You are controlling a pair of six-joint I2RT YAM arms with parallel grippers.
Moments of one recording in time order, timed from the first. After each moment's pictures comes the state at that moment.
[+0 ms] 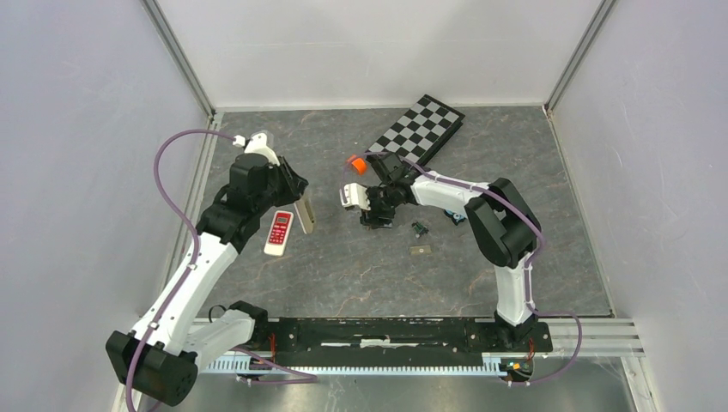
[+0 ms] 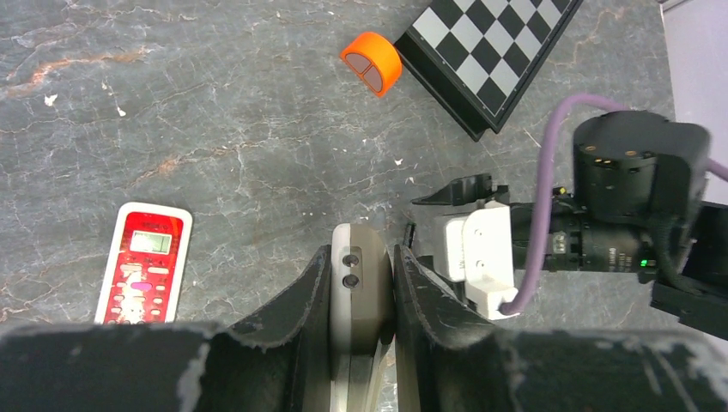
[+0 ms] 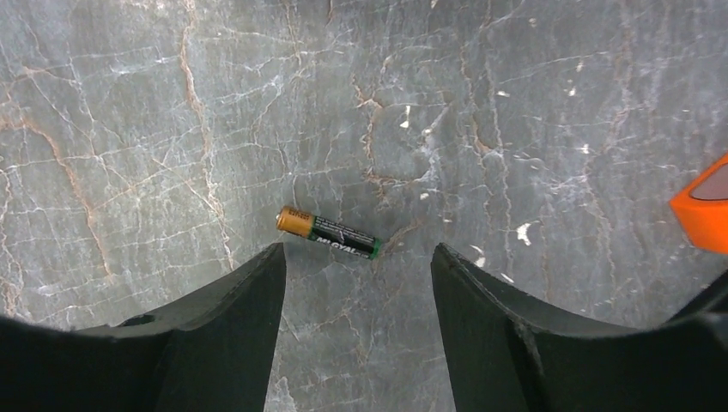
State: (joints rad) left arm -0.34 0.99 0.96 -0.47 -0.05 -0.52; right arm 0.68 2.01 1.37 -0.42 -0.46 -0.96
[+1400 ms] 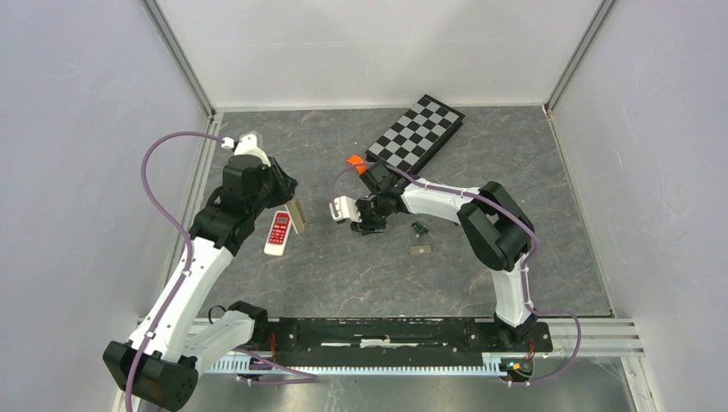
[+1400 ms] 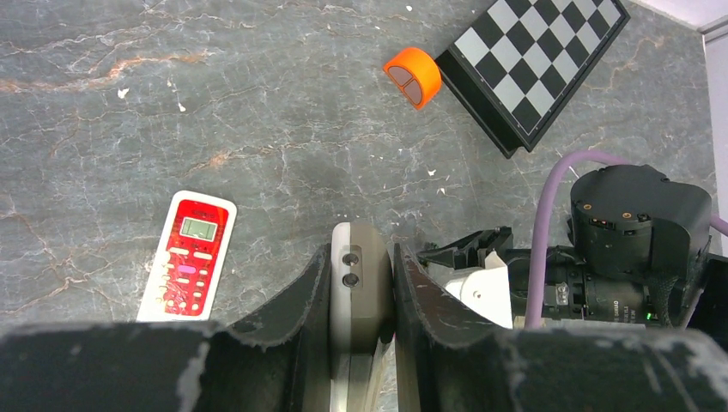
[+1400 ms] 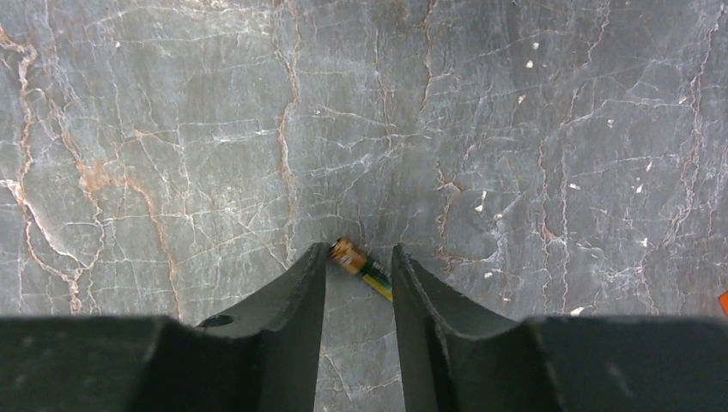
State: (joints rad) left arm -0.32 0.96 0.99 -0.54 -0.13 -0.52; right arm 0.76 2.03 1.37 -0.42 -0.48 -0.97
